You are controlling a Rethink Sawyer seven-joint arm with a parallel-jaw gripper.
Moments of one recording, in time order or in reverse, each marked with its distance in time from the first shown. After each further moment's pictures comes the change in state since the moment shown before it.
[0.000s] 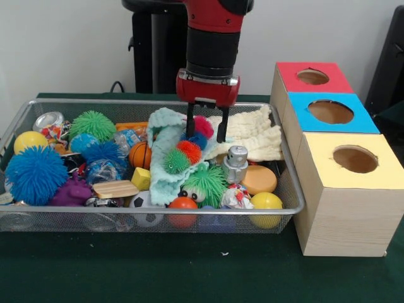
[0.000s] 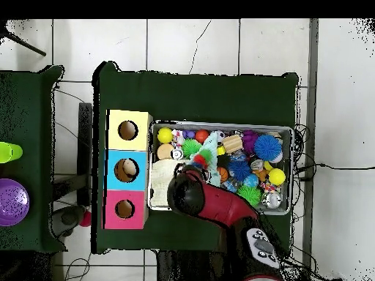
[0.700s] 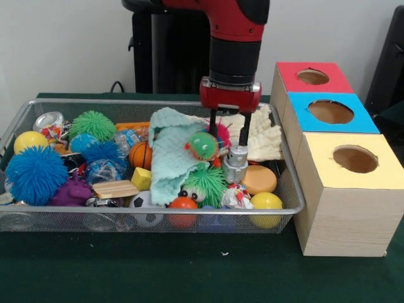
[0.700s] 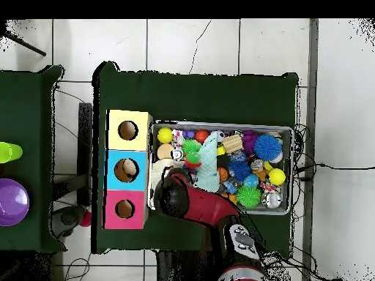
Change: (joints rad) arm 0.086 0.044 -0.008 0.016 0.038 -0.050 0.000
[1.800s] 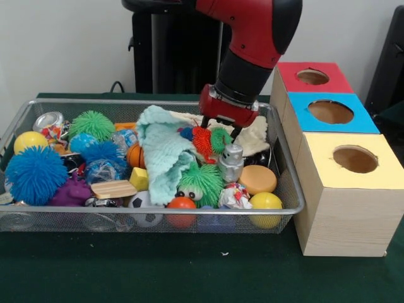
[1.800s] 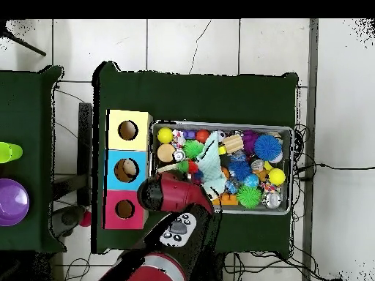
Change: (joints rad) arm 0.363 0.238 -0.387 -0.254 0.023 0.169 0.000
